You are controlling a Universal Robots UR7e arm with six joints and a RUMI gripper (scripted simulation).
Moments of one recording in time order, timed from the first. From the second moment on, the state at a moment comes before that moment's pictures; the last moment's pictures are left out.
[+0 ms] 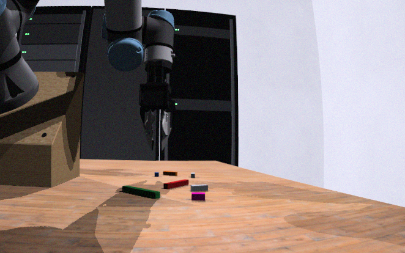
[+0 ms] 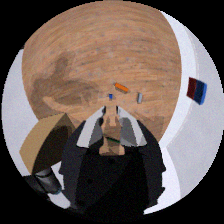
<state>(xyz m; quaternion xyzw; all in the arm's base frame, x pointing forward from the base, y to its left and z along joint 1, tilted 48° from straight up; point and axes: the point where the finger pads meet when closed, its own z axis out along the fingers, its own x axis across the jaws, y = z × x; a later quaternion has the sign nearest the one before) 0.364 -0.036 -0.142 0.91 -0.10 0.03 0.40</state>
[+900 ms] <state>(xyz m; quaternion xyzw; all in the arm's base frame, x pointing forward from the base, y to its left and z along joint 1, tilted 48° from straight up) 0.360 -0.059 -0.163 0.91 -0.10 0.03 0.40</state>
